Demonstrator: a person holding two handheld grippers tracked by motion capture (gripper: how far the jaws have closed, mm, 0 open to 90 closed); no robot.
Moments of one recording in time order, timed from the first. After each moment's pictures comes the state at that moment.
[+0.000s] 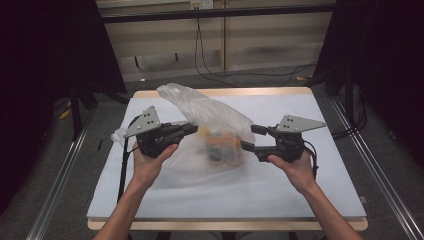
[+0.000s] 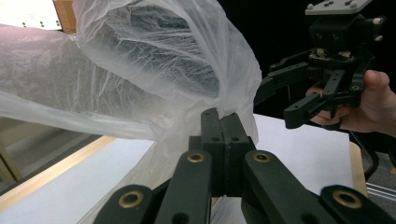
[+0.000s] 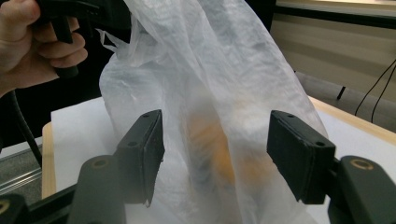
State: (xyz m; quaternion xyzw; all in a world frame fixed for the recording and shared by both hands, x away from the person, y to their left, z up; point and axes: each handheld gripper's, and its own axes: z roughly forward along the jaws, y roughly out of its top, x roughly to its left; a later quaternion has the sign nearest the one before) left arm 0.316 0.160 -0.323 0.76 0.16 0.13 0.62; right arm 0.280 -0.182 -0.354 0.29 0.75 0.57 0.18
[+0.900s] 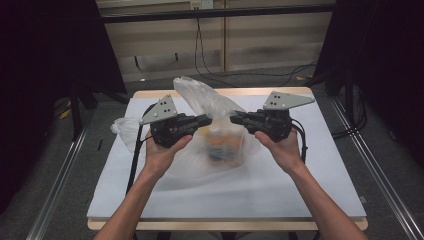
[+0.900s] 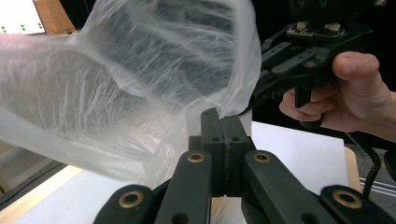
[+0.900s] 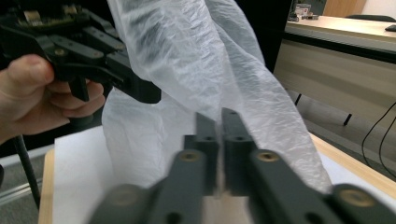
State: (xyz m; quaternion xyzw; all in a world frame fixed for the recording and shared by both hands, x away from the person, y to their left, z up) left arm 0.326 0.128 -0.305 0.76 0.13 0.12 0.62; right arm 0.306 -0.154 -0.309 0.26 0.74 0.59 0.18
